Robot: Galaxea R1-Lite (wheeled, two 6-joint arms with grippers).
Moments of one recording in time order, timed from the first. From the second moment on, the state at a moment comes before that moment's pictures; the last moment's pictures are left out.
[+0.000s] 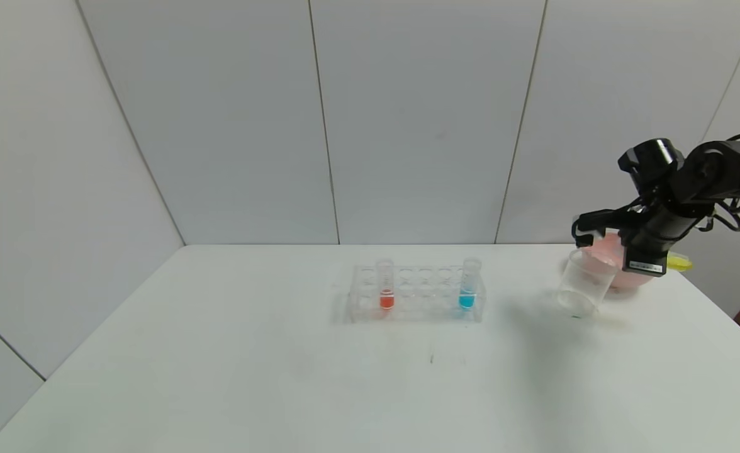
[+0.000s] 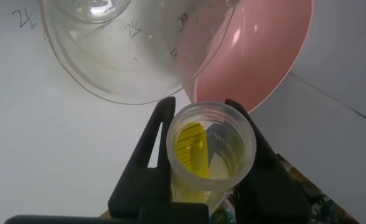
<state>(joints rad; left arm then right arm) 0.00 0.00 0.00 0.00 0.00 0.00 -0.02 2.22 -2.00 0.76 -0.29 -1.19</state>
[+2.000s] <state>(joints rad) 0.00 0.00 0.00 0.00 0.00 0.00 0.09 2.24 -2.00 0.75 -0.67 -1.31</state>
